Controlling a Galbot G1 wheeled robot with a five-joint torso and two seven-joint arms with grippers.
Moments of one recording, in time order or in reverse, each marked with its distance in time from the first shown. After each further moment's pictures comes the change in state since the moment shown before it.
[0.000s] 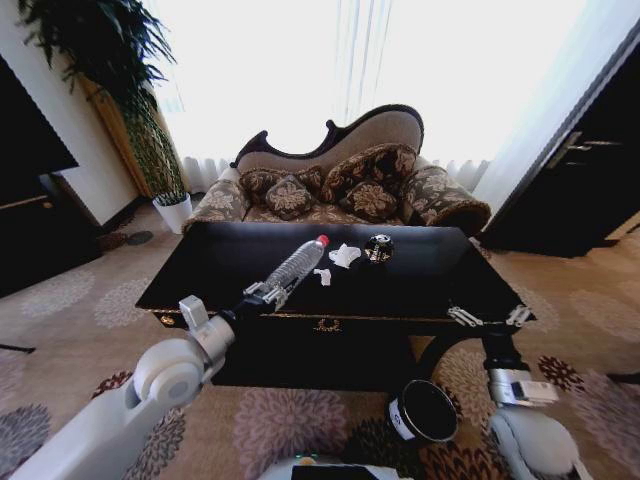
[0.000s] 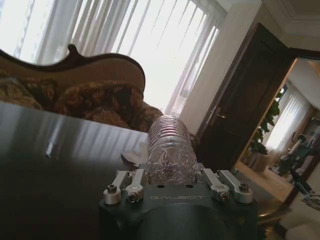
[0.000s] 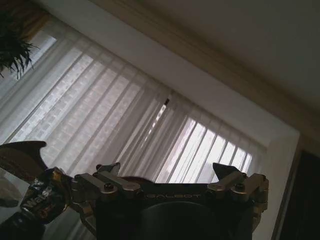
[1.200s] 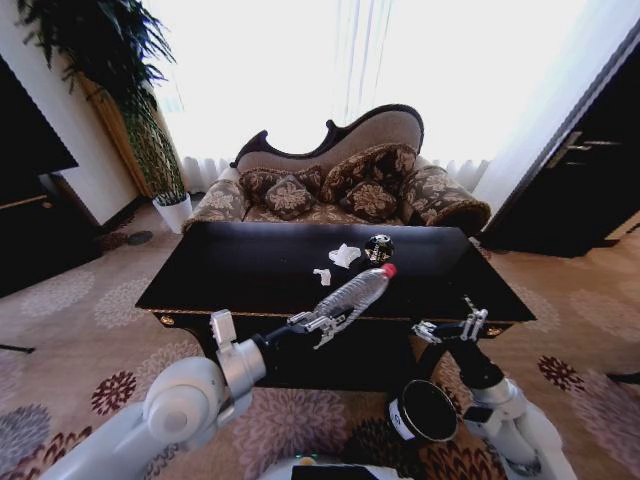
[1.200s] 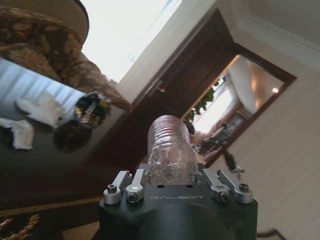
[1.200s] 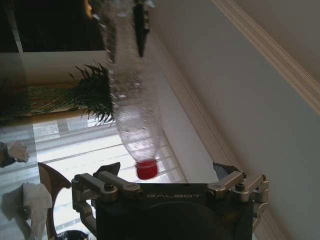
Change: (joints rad) left arm -0.232 -0.003 0.257 -0.116 -0.347 0.054 -0.117; right arm 0.057 0.072 -0.078 -0.021 -0.902 0.323 0.238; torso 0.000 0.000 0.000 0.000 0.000
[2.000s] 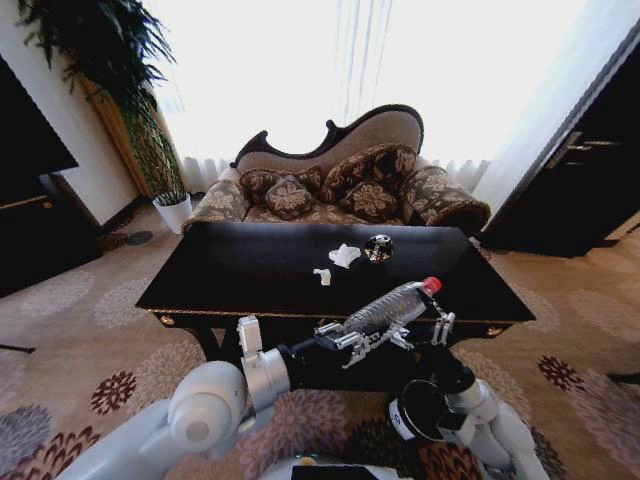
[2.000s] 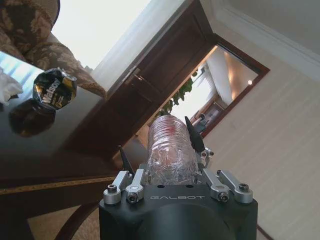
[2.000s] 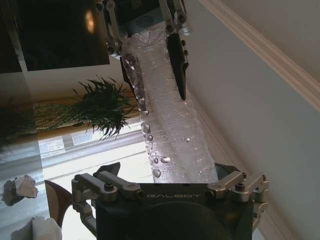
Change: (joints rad) left arm -0.020 -0.089 0.156 0.002 0.085 0.008 0.011; right arm -0.016 0.055 -0.087 0.056 -0.045 -0.005 -0.038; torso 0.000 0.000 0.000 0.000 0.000
